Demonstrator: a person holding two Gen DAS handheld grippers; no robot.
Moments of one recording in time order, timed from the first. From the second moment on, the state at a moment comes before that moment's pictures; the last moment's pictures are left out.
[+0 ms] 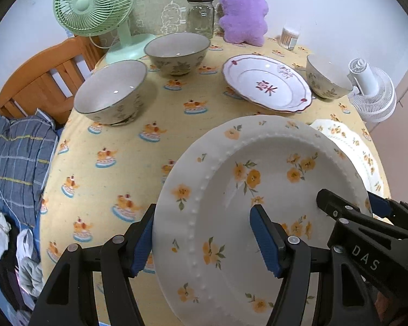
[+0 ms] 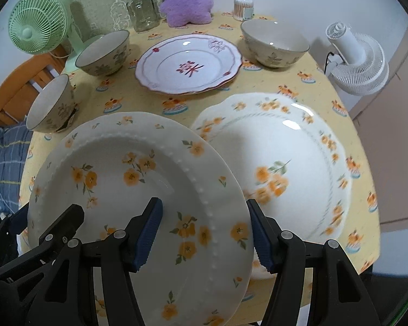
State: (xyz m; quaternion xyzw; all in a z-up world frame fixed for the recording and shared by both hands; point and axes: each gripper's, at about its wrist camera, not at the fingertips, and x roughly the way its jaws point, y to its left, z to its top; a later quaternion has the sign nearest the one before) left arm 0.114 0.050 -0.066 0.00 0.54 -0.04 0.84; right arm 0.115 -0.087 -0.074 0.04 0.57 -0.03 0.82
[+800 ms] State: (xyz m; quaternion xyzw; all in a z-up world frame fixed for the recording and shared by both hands) left arm 0.137 -0.090 -0.091 -0.03 0.55 -0.05 0.83; right arm 0.144 -0.233 -0.082 0.02 0.58 -0.04 0.81
